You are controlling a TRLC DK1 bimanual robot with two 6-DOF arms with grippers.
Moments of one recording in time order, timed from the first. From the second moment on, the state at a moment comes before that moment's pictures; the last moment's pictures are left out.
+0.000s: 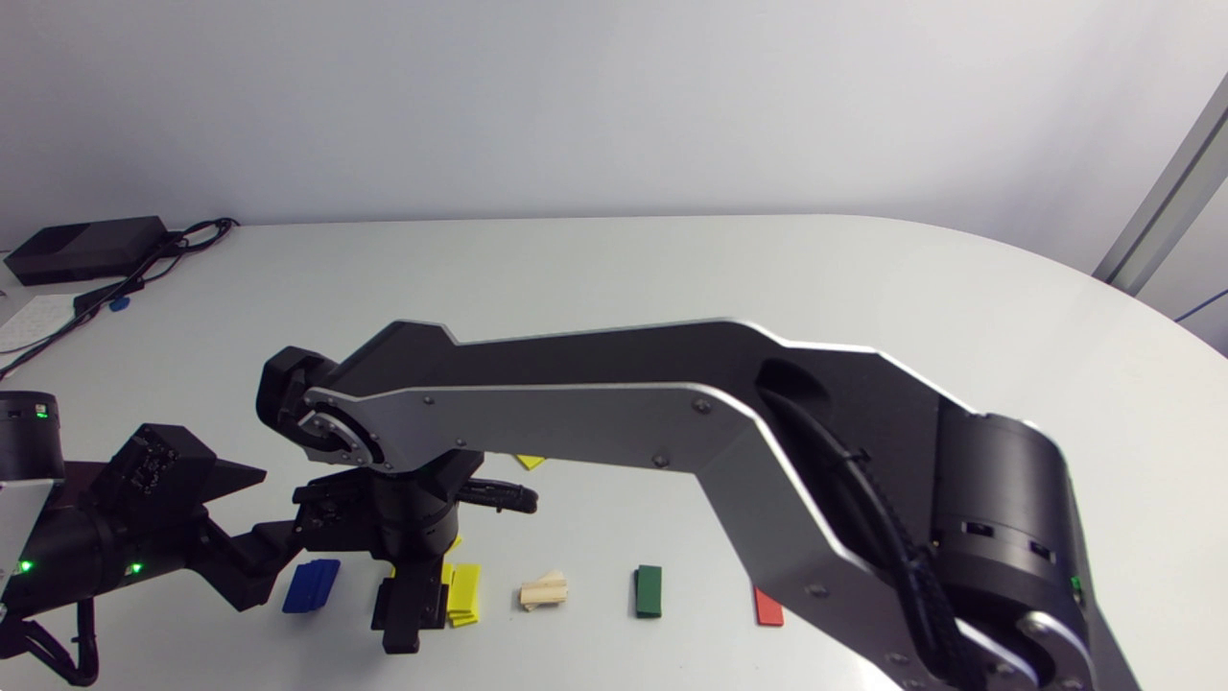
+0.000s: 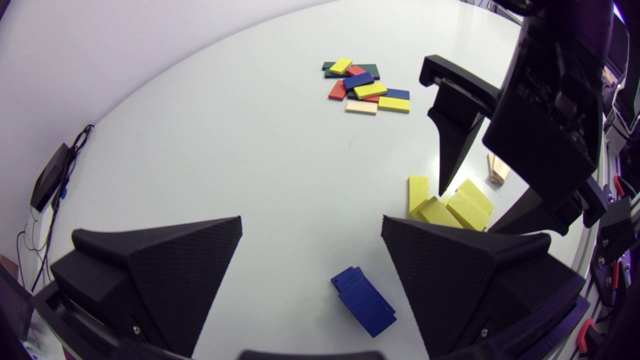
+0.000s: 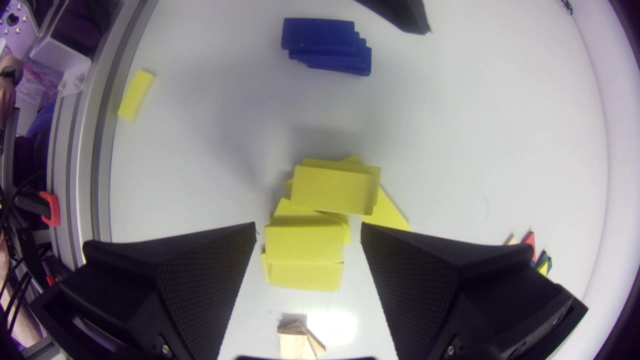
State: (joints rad) left arm 0.29 0.93 0.36 -0.29 0.47 0.74; right arm 1.09 2.33 1.98 -0.95 -0.10 -0.56
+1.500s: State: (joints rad) left arm 0.30 0.93 0.36 -0.30 0.49 0.75; right arm 1.00 2.53 2.27 -1.07 -0.08 -0.42
